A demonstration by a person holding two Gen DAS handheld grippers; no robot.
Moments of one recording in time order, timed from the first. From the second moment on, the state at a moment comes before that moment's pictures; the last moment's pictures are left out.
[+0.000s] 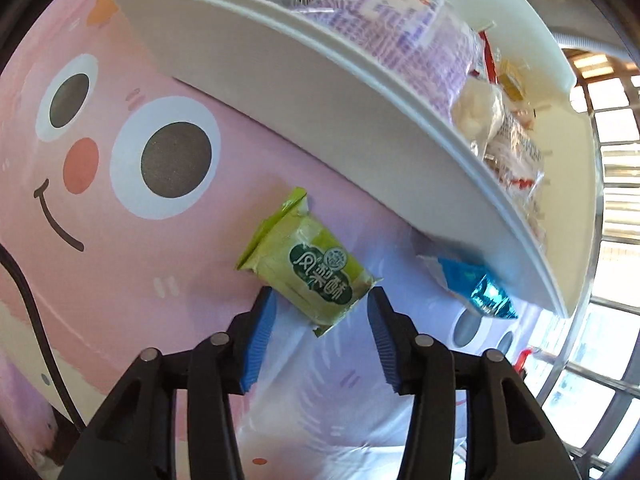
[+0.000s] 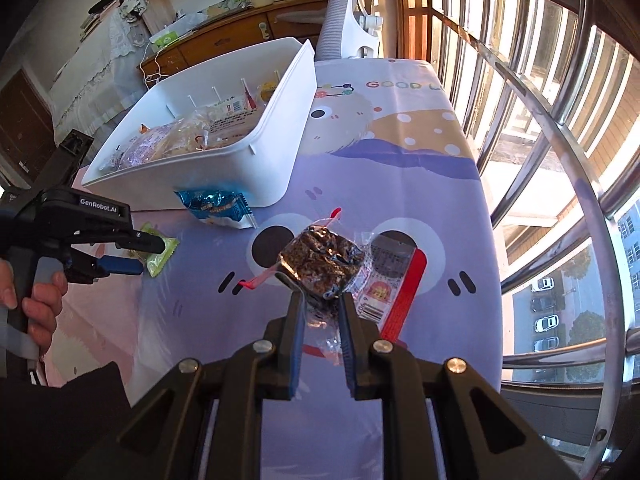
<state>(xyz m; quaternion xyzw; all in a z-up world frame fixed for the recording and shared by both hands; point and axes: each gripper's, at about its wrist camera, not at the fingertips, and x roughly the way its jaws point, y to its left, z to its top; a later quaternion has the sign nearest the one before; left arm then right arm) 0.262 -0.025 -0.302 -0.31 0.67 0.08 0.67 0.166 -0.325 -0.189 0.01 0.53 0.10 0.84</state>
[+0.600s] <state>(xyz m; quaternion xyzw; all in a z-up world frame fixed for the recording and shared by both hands) 0.275 -0.041 -0.300 -0.28 0.66 0.17 0.68 0.150 -0.318 -0.170 0.01 0.54 0.05 0.84</state>
